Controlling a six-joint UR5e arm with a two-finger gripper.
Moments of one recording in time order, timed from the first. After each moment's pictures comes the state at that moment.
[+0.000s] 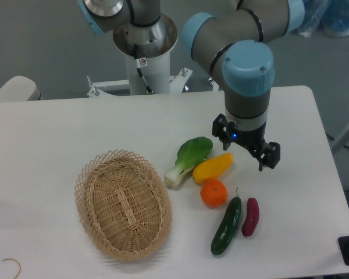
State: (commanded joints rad) arm 2.51 -1.96 -1.37 -1.22 1.68 1.09
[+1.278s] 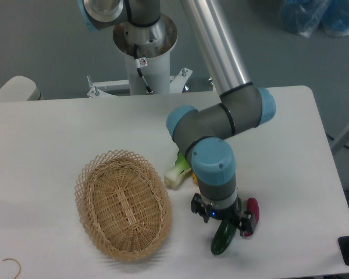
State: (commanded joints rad) arm 2.42 -2.28 -1.34 -0.83 1.68 0.95
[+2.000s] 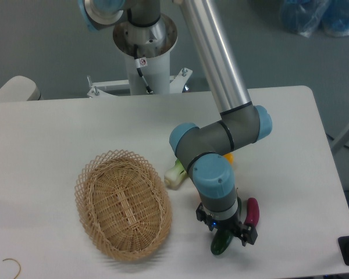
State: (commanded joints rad) arm 2.43 -2.31 -1.39 -0.78 1.75 1.00
